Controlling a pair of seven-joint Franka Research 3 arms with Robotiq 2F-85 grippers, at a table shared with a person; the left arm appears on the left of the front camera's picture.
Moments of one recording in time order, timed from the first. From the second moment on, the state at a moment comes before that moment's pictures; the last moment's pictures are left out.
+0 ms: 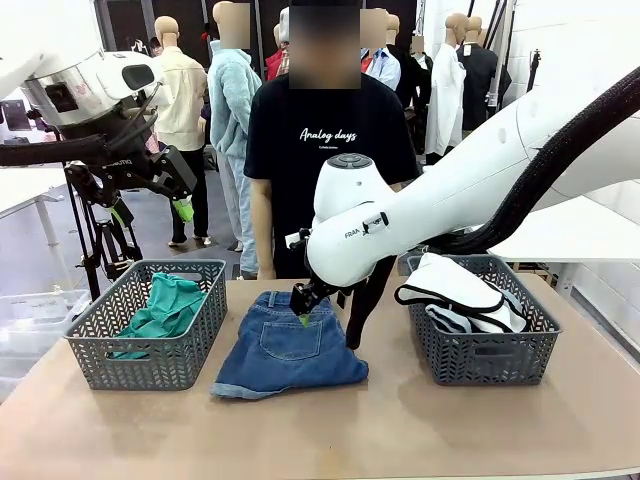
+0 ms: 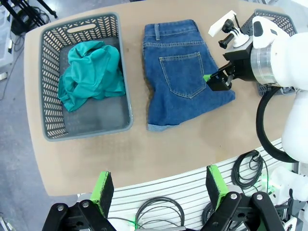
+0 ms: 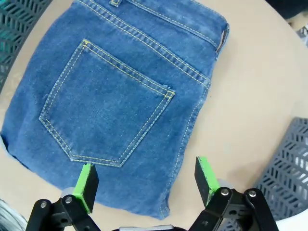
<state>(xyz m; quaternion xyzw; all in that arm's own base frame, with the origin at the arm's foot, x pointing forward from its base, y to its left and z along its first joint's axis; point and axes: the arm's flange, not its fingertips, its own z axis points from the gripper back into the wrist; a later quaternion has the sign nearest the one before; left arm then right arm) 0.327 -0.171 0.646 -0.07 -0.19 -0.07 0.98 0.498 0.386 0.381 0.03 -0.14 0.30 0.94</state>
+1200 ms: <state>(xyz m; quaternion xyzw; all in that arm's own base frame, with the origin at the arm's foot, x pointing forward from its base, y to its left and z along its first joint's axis) 0.327 -0.171 0.646 -0.07 -0.19 -0.07 0.98 0.565 0.406 0.320 0.01 -0.07 0.21 0.98</state>
